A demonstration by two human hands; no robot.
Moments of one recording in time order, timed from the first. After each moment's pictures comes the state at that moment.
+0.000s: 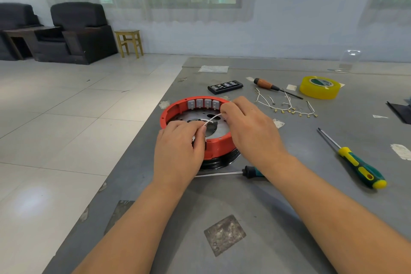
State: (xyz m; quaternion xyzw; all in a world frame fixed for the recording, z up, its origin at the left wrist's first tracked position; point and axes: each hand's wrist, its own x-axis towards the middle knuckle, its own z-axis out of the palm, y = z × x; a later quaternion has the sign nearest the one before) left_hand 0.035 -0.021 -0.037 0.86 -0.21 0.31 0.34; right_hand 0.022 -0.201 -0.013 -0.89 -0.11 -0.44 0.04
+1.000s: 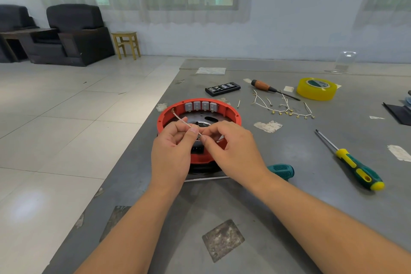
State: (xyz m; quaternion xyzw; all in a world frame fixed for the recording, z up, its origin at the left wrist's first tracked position) left_hand 0.033 -0.024 -0.035 0.69 -0.12 0.14 0.70; right_hand 0.011 -0.172 -0.034 -0.87 -0.12 -0.31 0.35
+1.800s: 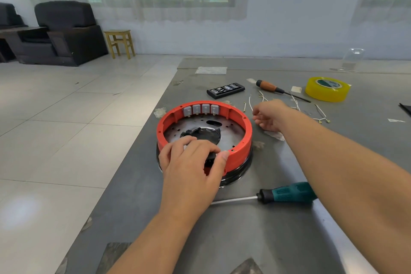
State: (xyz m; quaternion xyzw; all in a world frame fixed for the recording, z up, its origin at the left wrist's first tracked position) left_hand 0.051 -0.031 -0.063 0.87 -0.23 0.26 0.34; right_hand 0.170 -0.297 -0.016 -0.75 0.35 -0.02 0.56
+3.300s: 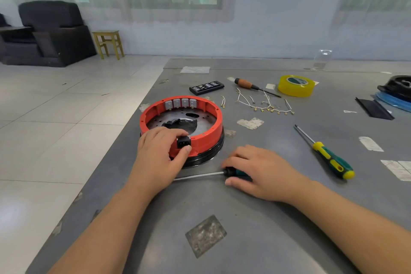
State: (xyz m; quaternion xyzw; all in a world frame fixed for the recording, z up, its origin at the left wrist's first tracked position) left_hand 0.053 -0.002 -0.056 0.88 -0.28 0.21 0.32; right_hand -0.042 -0.267 -0.044 -0.98 -0.19 -0.06 0.02
